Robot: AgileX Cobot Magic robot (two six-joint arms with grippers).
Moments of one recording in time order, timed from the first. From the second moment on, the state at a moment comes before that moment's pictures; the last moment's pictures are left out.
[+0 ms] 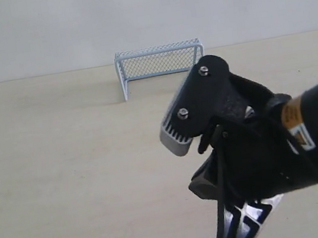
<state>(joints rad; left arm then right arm) -0.04 0.00 0.00 -0.04 0.29 0.09 0.96 1.16 -0.73 0.06 0.51 -0.16</state>
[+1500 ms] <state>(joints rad) -0.04 0.00 0.00 -0.04 0.29 0.09 0.98 0.78 -0.52 0.24 0.43 0.00</state>
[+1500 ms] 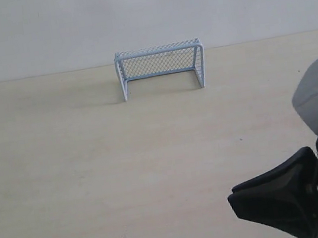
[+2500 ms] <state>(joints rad) -0.04 0.00 0.00 -0.04 0.29 0.09 0.19 0.03 -0.02 0.24 0.19 0.03</state>
